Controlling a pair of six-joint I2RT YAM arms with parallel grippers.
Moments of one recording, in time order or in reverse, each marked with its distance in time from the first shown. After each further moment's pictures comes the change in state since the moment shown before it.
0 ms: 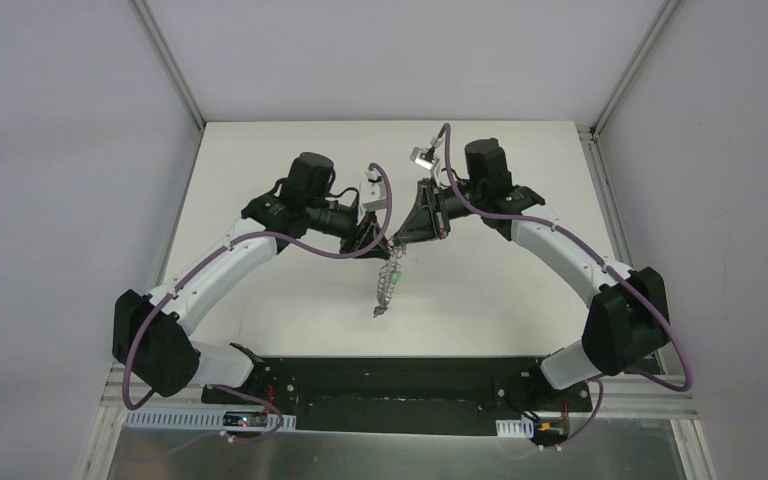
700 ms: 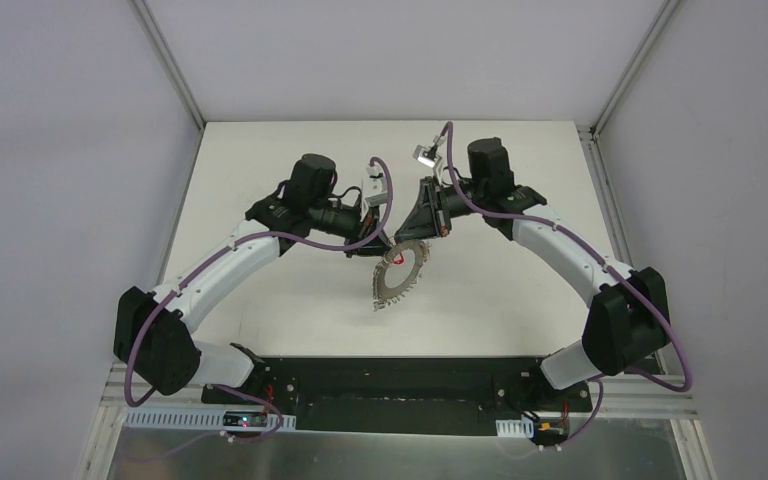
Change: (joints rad) left arm -0.012 0.011 -0.027 0.098 0.014 -0.151; right arm -0.007 0.000 -0.002 0.013 0.012 0.015
